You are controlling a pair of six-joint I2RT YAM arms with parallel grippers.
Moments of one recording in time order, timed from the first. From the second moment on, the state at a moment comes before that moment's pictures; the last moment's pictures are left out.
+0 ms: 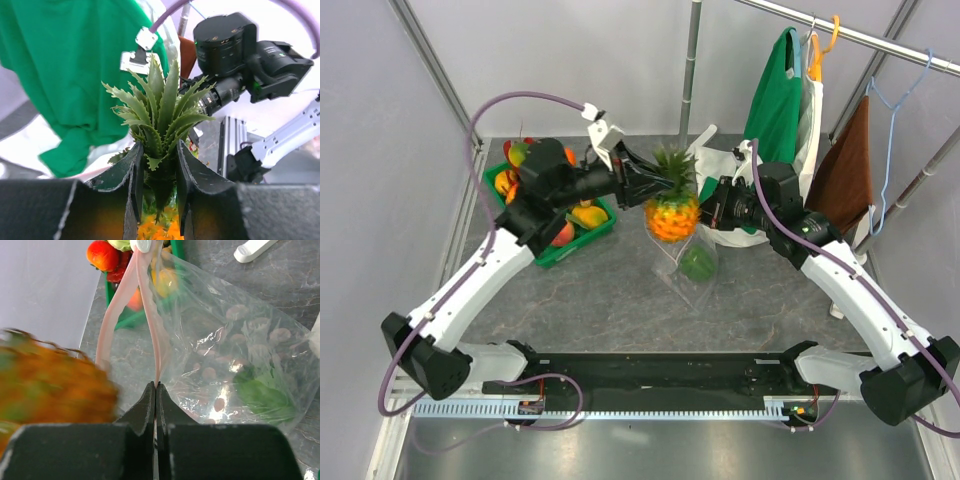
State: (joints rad) left arm -0.59 1.26 1.36 0.02 0.68 -0.22; right arm 0.45 1.16 1.15 -0.43 -0.33 0.60
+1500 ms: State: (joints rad) left arm -0.66 1.00 1.10 -0.35 0.12 -0.33; right arm 0.42 1.12 1.15 -0.41 -0.39 0.67
